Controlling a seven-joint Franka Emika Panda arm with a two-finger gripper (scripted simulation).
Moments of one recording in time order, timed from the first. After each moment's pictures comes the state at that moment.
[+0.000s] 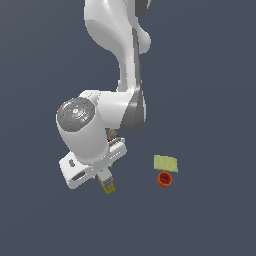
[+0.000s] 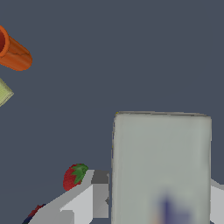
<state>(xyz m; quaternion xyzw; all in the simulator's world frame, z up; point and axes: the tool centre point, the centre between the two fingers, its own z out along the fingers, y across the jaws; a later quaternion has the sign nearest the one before) 0.134 -0.093 0.155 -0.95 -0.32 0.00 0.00</state>
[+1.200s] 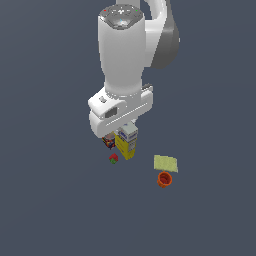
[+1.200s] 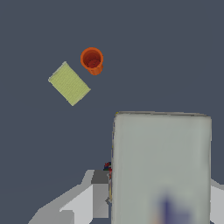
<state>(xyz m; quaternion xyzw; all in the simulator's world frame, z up) 0.034 -0.011 0.271 -0.95 -0.32 0.00 0.00</state>
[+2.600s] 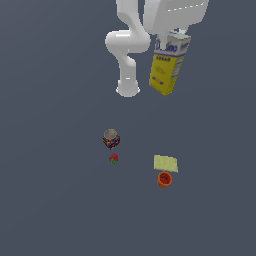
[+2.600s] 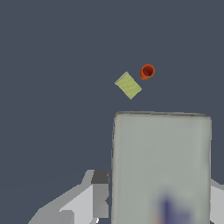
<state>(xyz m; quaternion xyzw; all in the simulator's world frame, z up) -0.122 0.124 0.465 -0.95 -0.32 0.00 0.00</state>
